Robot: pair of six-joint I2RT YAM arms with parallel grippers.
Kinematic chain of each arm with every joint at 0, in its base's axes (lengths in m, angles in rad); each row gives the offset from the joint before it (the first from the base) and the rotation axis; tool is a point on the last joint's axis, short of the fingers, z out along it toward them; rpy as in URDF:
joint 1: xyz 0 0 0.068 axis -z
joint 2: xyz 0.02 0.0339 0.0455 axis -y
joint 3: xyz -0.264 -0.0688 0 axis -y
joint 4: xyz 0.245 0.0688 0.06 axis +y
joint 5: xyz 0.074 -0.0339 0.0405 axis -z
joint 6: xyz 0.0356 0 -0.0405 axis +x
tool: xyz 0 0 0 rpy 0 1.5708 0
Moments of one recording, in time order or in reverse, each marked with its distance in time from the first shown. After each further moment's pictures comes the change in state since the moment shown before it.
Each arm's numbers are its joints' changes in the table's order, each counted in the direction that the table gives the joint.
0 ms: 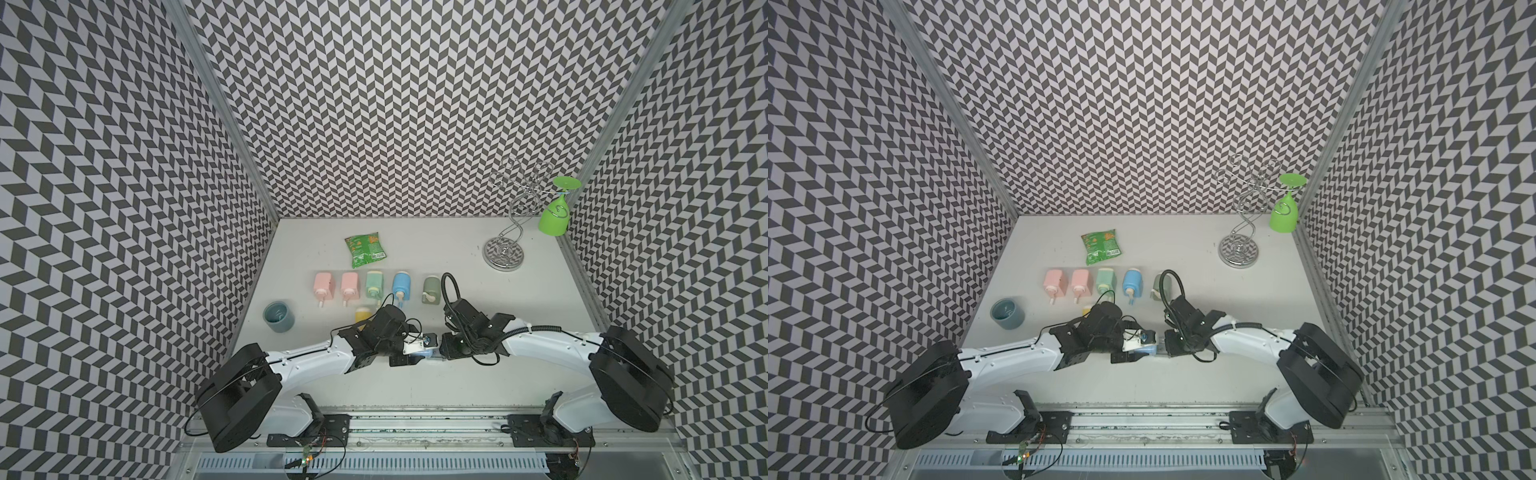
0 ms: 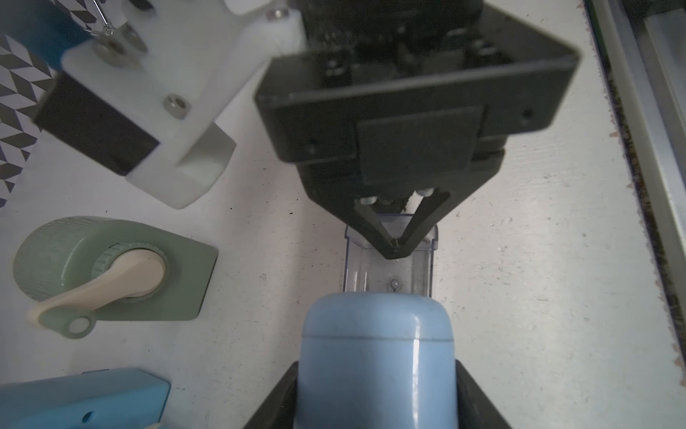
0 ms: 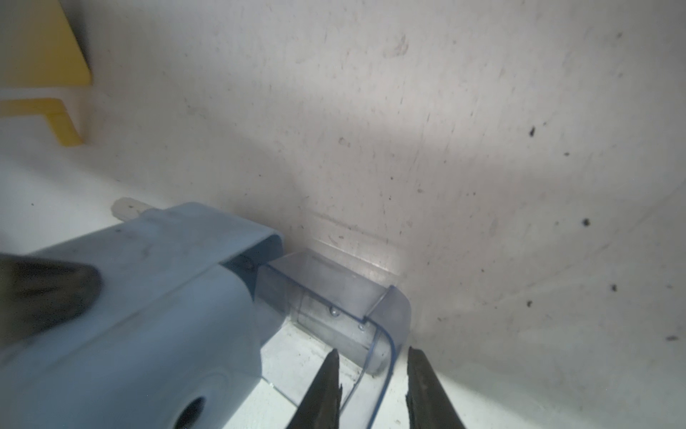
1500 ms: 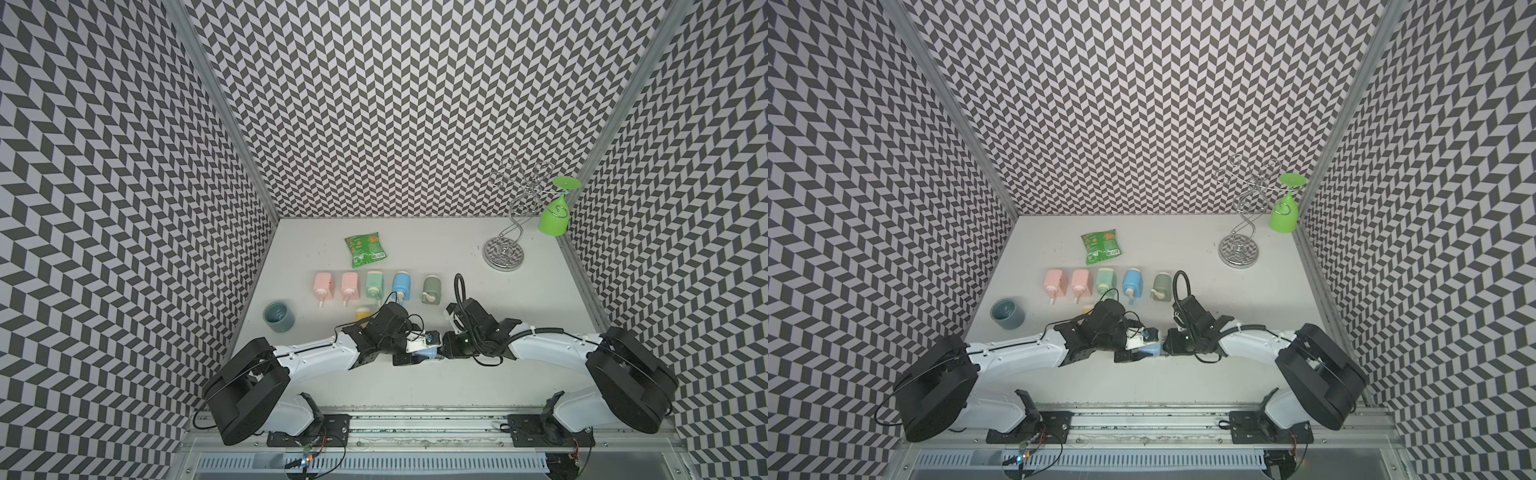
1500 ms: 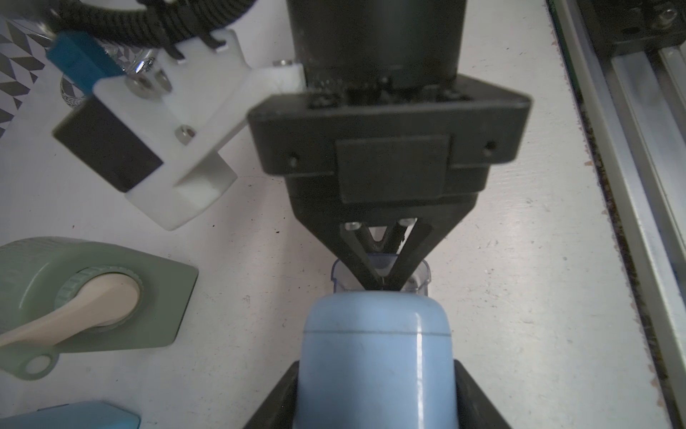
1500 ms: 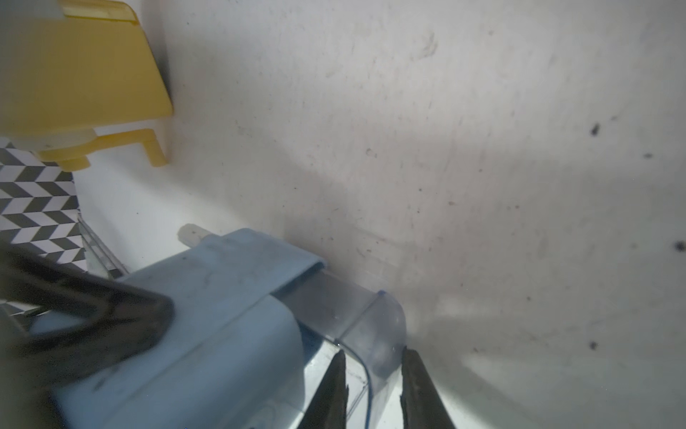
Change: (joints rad) left arm -0.005 -0.053 0.029 -0.015 0.059 -0.024; right arm 0.068 0.015 -0.119 -0.232 -0.203 0.044
